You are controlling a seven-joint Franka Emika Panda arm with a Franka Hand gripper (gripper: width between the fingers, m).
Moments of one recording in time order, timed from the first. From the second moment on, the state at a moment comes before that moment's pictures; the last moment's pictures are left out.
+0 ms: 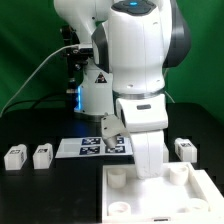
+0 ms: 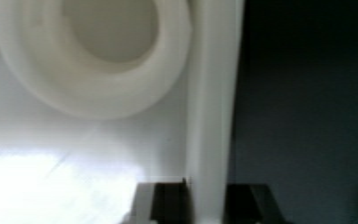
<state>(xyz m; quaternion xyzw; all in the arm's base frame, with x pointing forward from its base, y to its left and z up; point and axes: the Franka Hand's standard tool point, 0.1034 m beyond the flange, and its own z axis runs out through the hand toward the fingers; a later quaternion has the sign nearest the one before) 0.489 0.061 0.015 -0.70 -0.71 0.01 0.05</state>
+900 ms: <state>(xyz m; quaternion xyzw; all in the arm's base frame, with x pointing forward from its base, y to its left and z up) 0.495 0.057 0.010 -0.71 -0.71 0.01 0.04</state>
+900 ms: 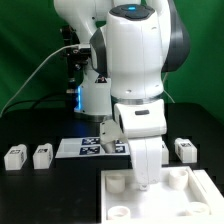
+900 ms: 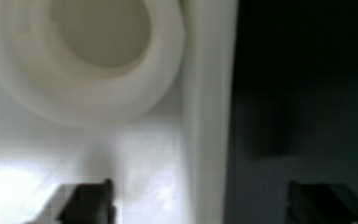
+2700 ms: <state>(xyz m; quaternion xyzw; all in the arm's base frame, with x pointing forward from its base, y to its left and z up) 0.445 0.149 0.045 -0.97 -0.25 0.02 0.03</state>
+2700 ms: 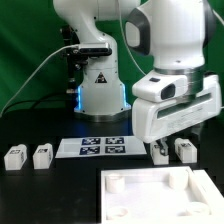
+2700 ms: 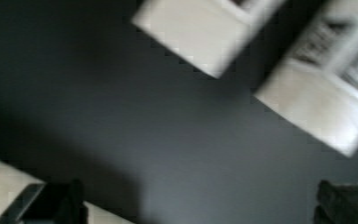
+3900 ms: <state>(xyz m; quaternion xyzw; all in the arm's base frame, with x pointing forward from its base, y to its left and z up) 0.413 0.178 0.037 -0.95 -0.08 0.30 -0.01</state>
